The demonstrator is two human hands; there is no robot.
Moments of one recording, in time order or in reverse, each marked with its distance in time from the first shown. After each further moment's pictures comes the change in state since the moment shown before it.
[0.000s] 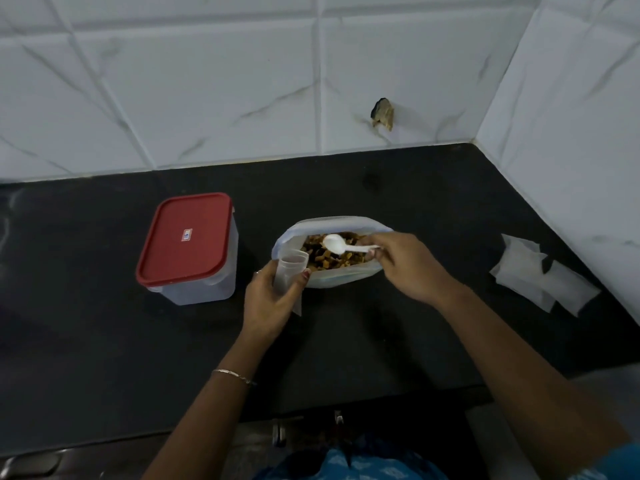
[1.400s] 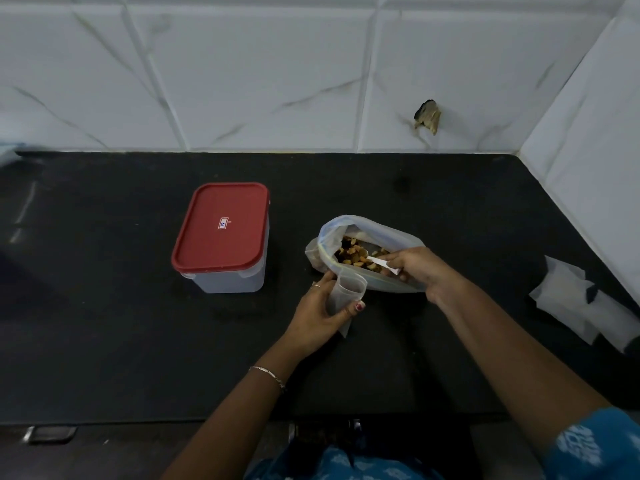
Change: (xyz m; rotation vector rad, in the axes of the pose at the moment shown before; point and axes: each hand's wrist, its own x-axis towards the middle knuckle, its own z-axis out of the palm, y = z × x) left_hand -0.006 -0.009 0.008 -0.012 -0.321 0.014; right_hand 0.050 -0.008 0.031 0.538 -0.187 0.877
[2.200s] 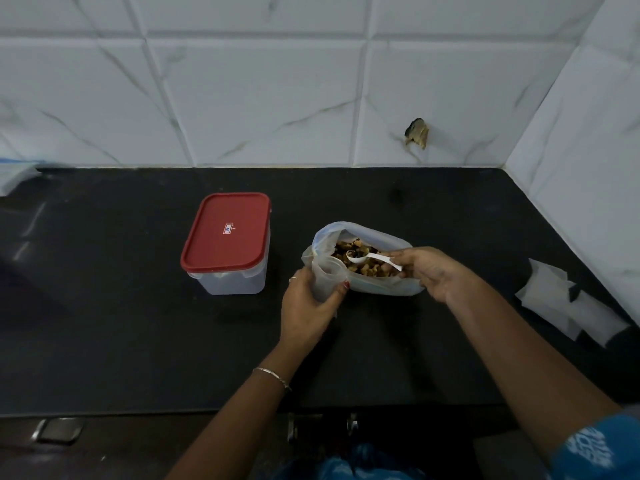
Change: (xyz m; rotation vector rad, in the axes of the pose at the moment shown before) left_hand -0.008 0.008 0.005 0.078 0.411 0.015; right_hand -0.034 -0.001 -0.024 0.112 -0.077 -0.036
